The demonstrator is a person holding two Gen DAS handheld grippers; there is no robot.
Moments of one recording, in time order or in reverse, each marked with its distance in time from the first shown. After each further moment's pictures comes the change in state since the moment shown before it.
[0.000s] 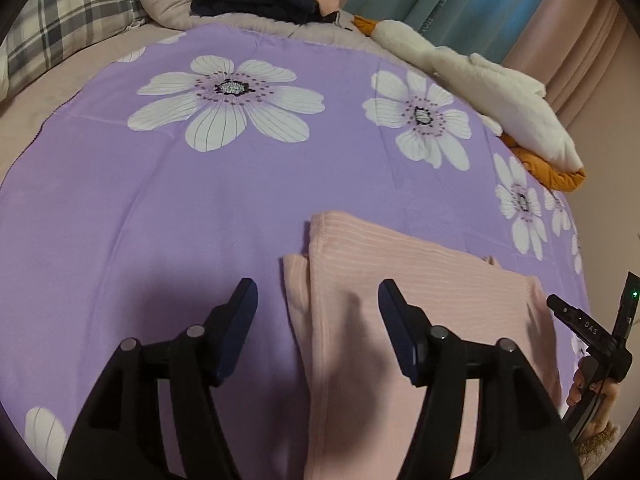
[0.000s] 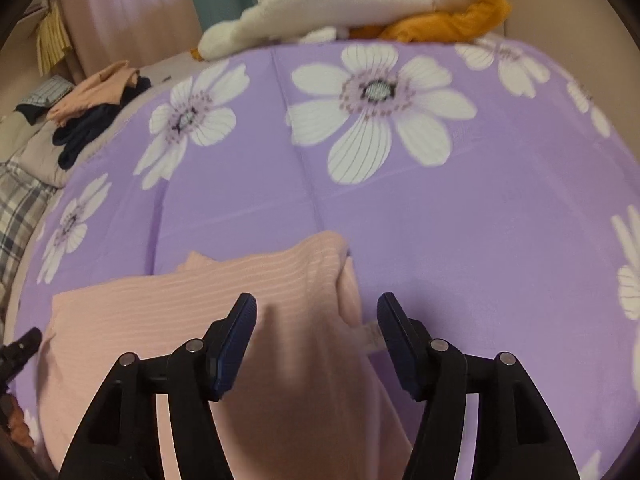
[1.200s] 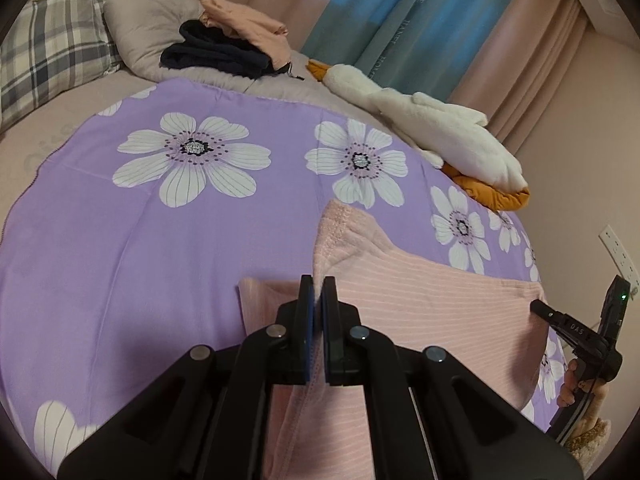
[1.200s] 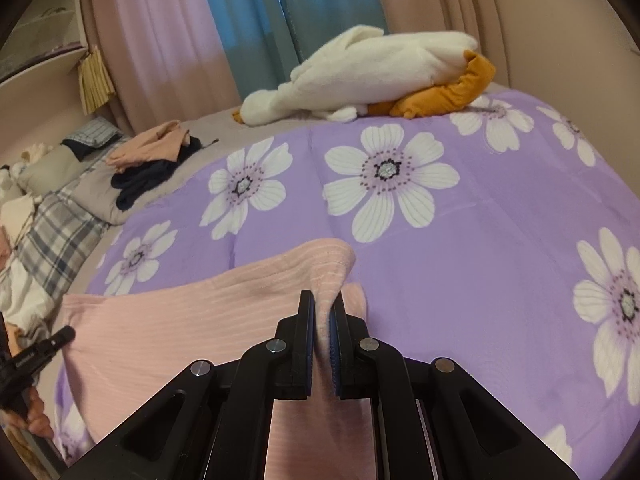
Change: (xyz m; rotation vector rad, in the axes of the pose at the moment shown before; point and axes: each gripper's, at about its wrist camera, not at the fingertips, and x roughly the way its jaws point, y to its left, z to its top) left arm -0.052 -0.025 0.009 0.035 -0.140 -0.134; right arm -0.068 -0.003 0.007 0.014 -0.147 0.122
